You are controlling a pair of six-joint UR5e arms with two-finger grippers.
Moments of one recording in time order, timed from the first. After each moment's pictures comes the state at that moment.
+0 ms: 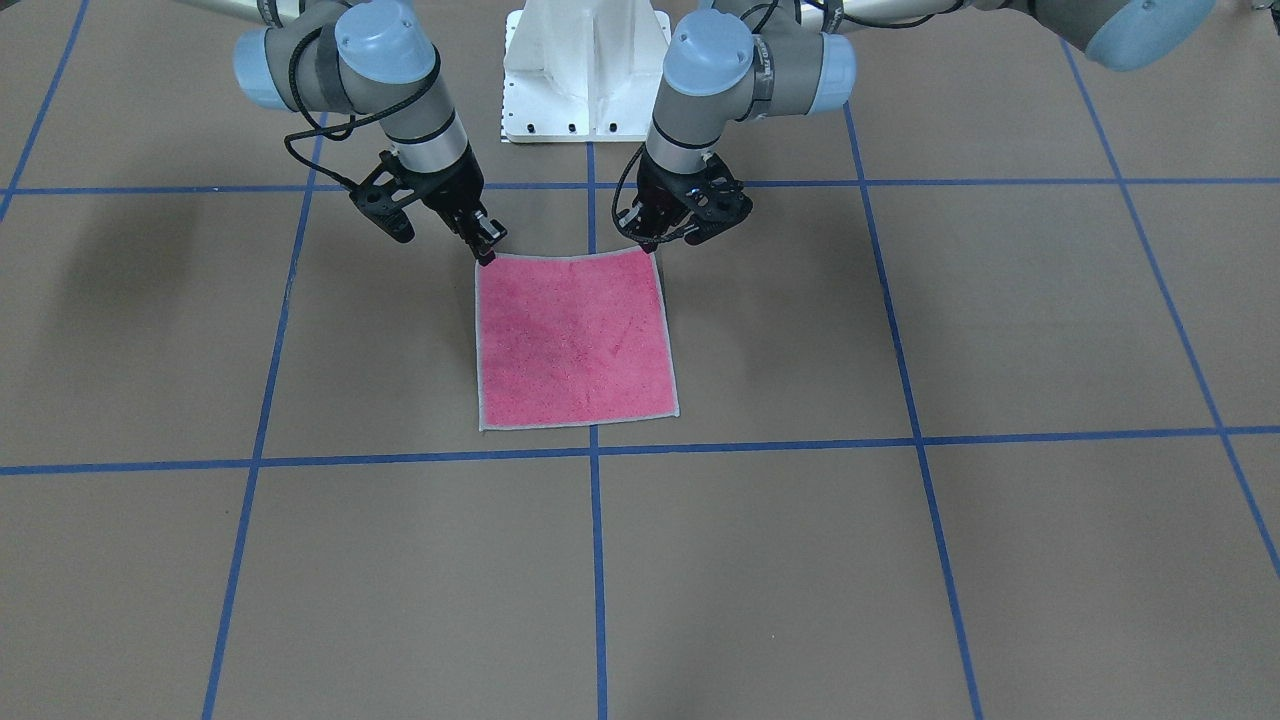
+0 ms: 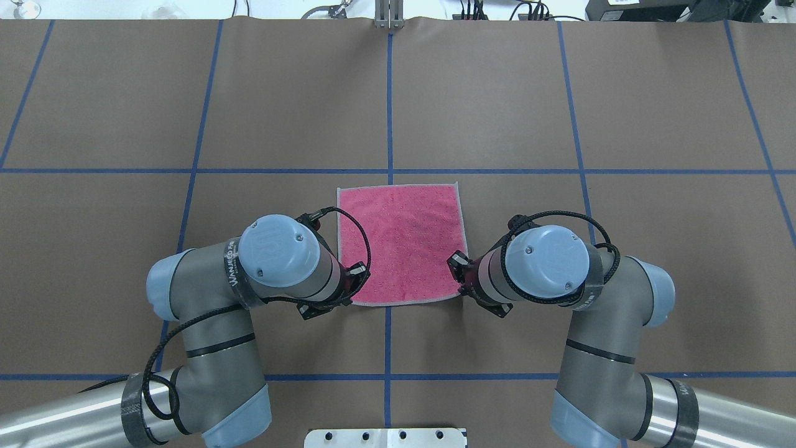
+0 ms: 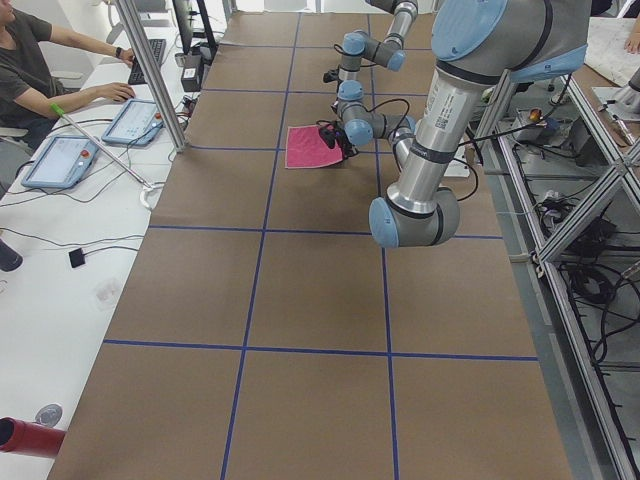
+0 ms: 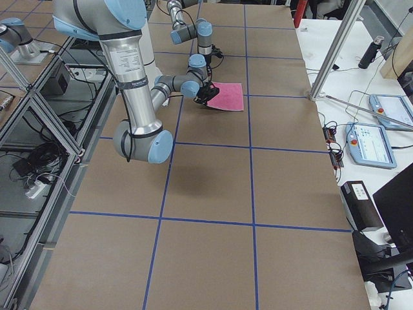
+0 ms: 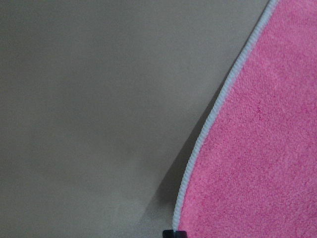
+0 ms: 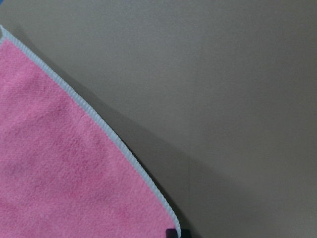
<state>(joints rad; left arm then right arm) -0.38 -2.15 -1.74 -1.74 -1.84 -1.92 0.39 -1.20 1.87 -1.32 1.76 2.13</state>
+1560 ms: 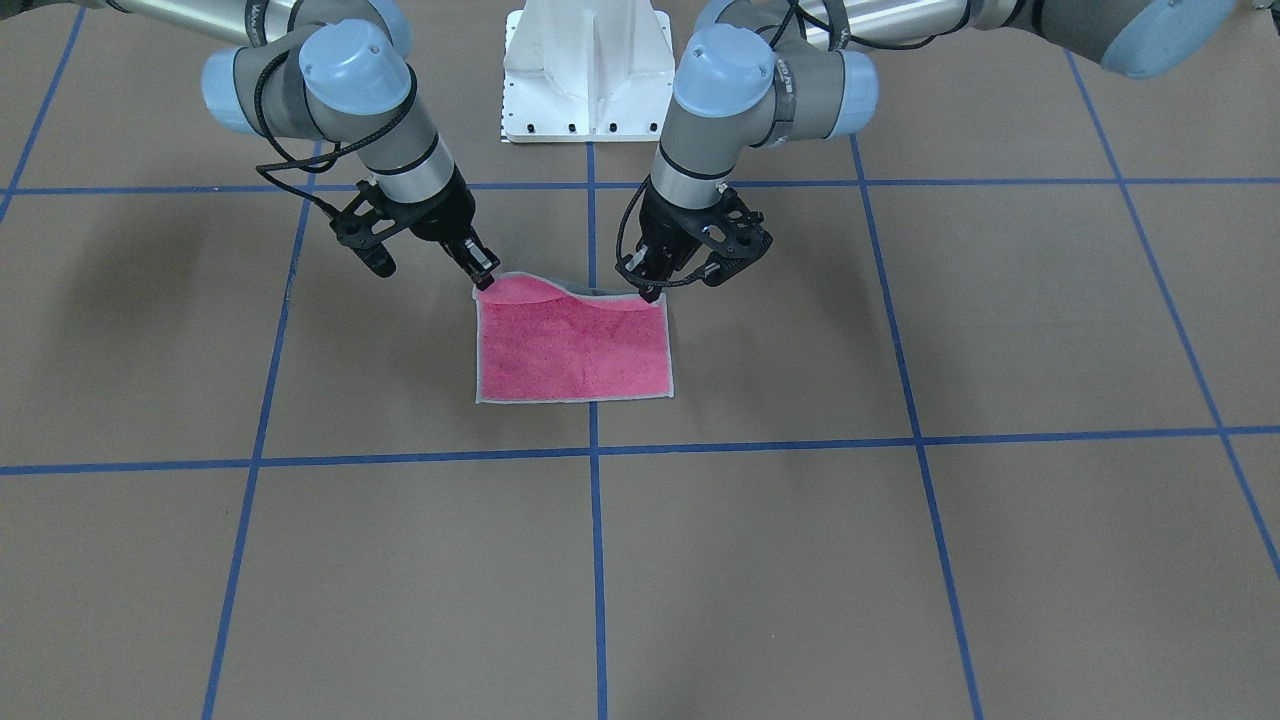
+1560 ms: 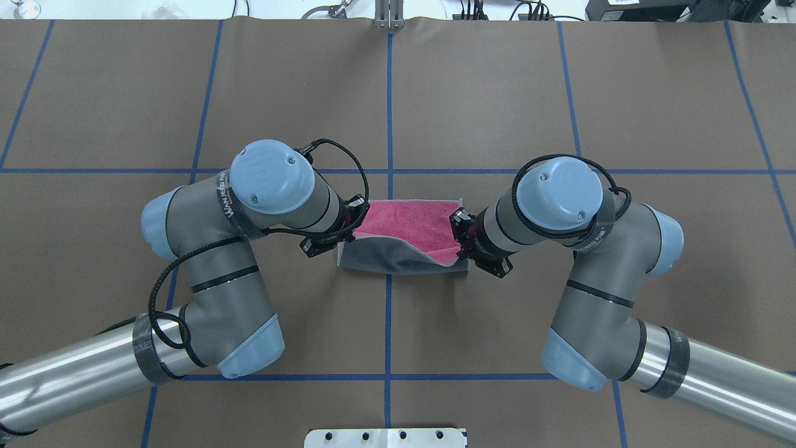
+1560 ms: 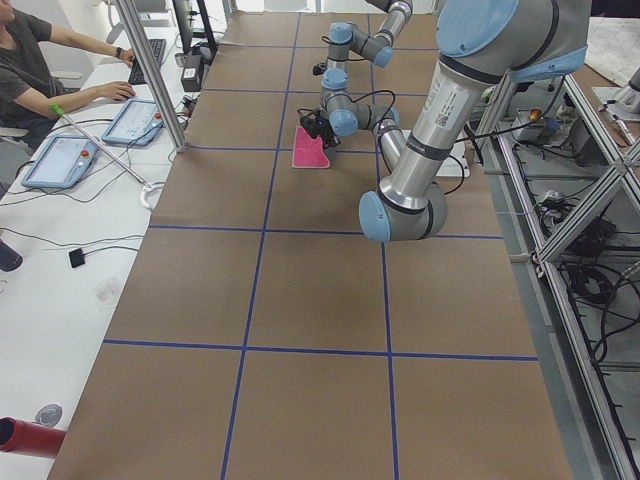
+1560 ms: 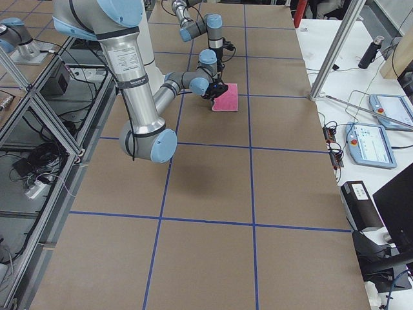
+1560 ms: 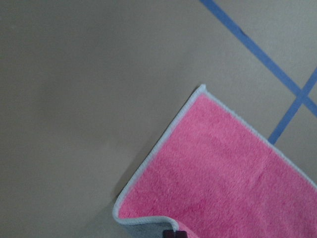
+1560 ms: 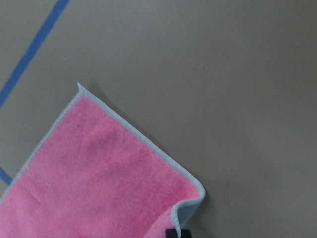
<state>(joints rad) -0.52 -2.24 -1.65 -1.77 -1.85 -1.95 0.53 -1.11 1.78 -1.31 1.91 2.13</state>
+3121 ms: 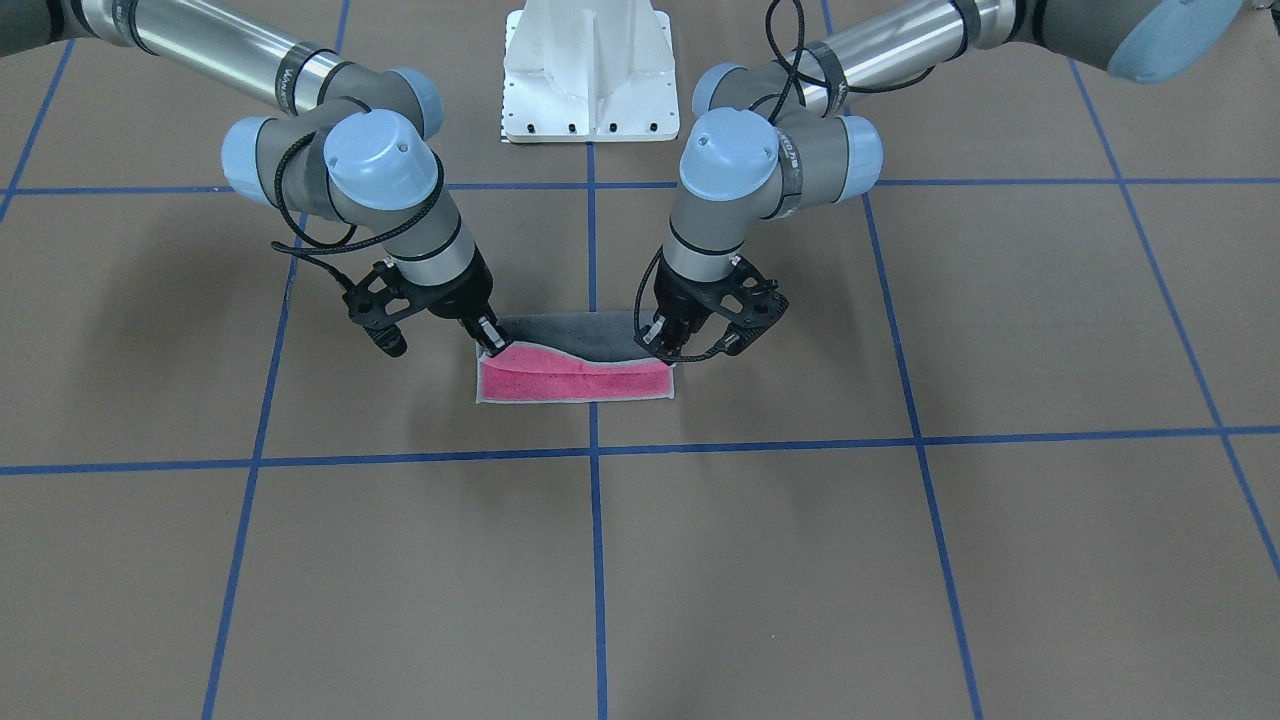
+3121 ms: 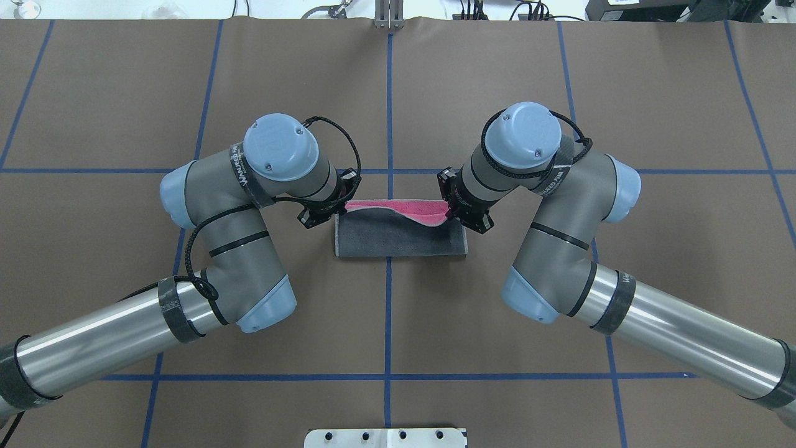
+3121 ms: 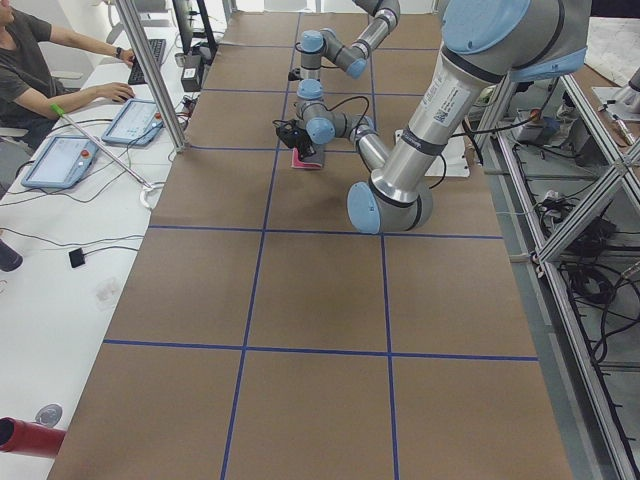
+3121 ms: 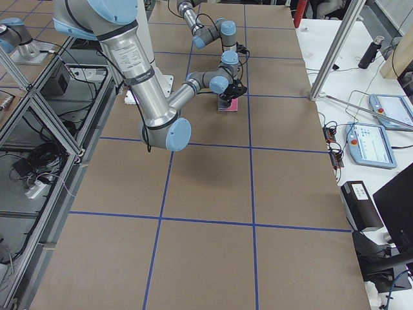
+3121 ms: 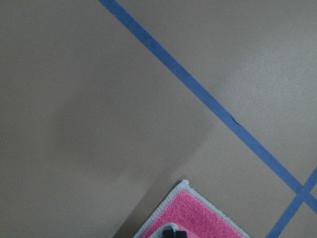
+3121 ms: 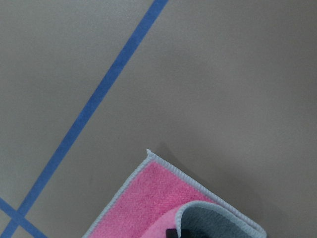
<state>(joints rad) -0.57 -2.29 -1.48 -1.83 -1.85 -1.95 0.61 -0.97 1.56 -1.31 1.97 2.12</state>
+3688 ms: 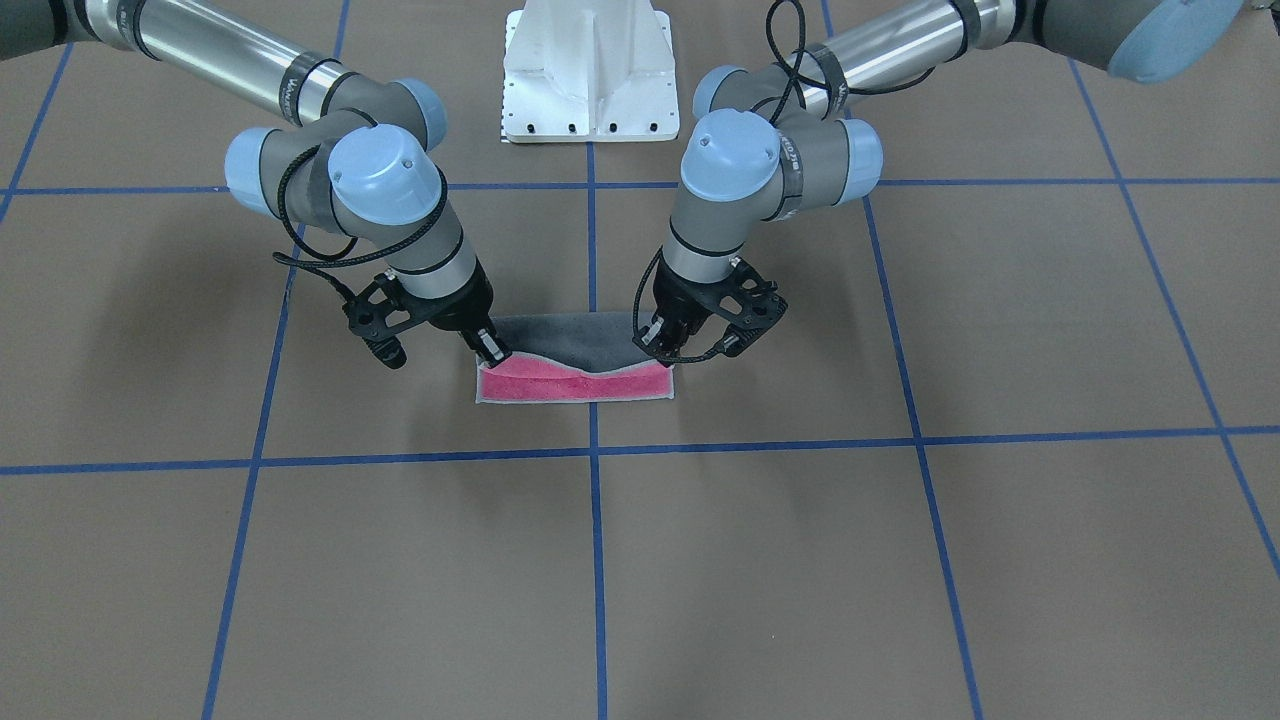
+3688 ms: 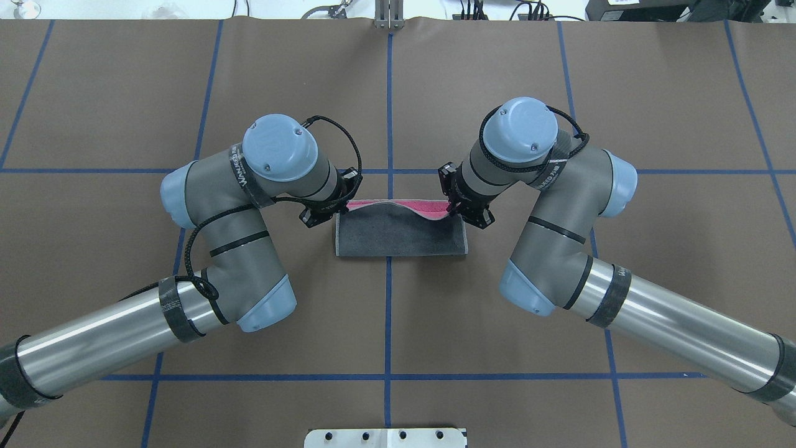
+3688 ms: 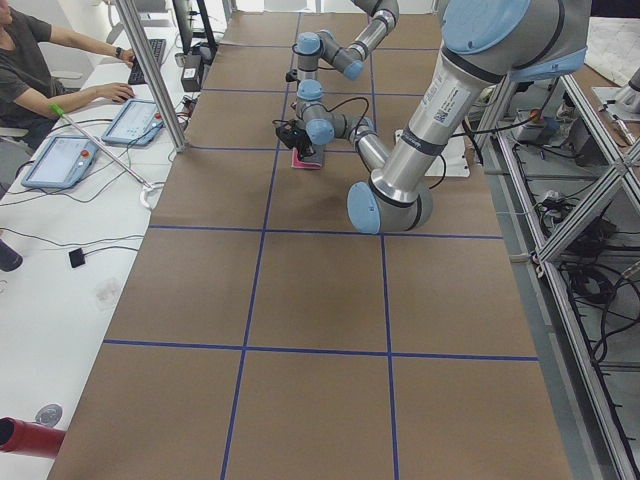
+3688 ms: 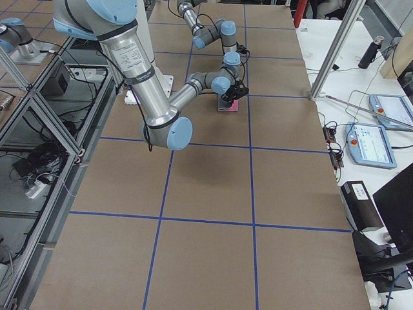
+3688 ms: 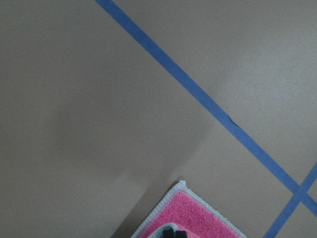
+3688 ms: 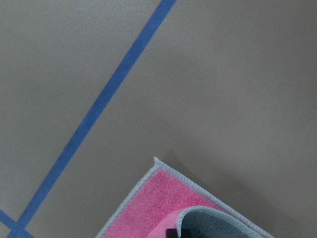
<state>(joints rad) -0.57 -2.29 -1.47 -1.86 -1.85 -1.95 0.62 -0.96 1.53 -1.31 1.97 2.12</state>
